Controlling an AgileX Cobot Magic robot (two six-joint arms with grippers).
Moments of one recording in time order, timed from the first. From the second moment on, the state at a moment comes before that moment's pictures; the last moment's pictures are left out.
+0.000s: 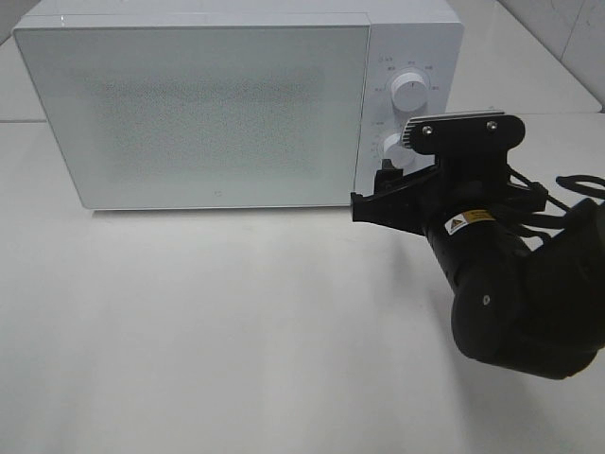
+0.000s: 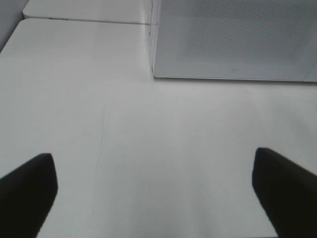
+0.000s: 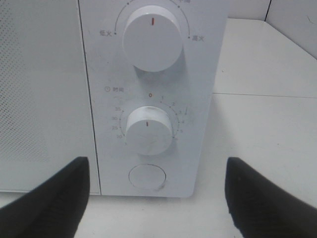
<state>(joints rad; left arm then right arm) 0.04 0.00 -0.52 -0.16 1.07 0.04 0.78 1.85 -0.55 0.90 -1.21 -0.36</state>
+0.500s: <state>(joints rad) 0.04 0.00 -0.52 -0.16 1.07 0.04 0.77 1.88 -0.59 0.91 -1.21 -0.37</state>
